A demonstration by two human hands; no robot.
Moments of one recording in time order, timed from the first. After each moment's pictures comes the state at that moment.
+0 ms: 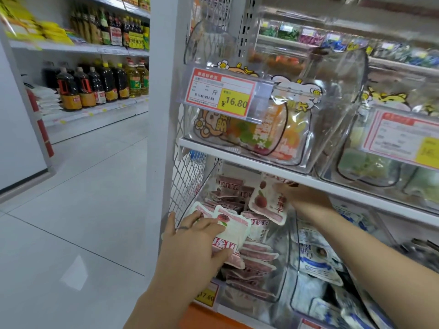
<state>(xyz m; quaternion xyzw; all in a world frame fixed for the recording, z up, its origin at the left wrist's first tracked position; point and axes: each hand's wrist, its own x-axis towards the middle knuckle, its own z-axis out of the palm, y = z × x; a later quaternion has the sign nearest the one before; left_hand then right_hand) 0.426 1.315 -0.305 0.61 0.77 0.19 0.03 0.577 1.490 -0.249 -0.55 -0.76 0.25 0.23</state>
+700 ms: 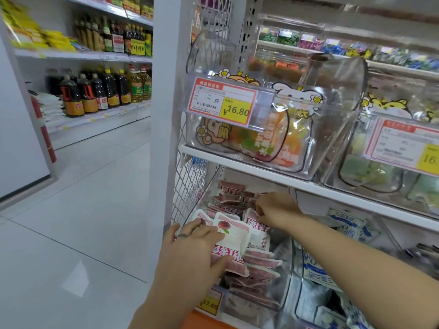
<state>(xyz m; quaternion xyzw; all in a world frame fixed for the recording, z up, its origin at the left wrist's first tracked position) 0.421 1.309 -0.305 0.61 0.77 0.19 0.03 0.544 1.499 -0.278 -0.42 -0.90 -0.10 -0.07</state>
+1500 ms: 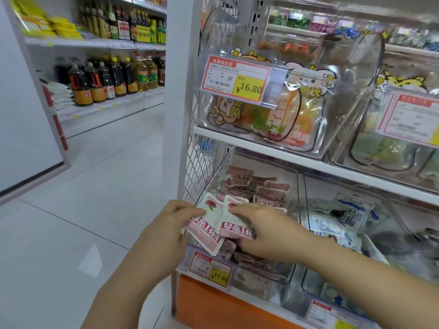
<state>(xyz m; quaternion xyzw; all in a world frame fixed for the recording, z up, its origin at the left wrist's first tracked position) 0.379 1.279 -0.314 0.56 0.75 0.33 0.14 0.551 1.401 -0.272 -0.27 -0.96 0.09 -0.01</state>
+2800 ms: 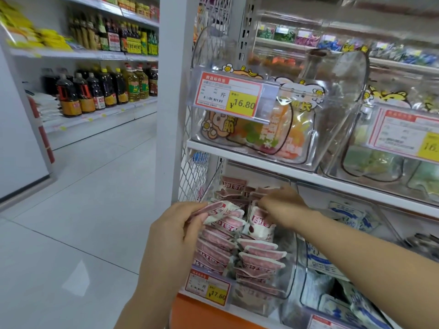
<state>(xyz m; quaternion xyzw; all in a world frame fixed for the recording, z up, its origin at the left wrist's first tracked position) 0.398 1.300 -0.307 0.50 0.67 0.54 0.06 0.540 1.489 -0.283 -0.57 -0.78 0.24 0.12</state>
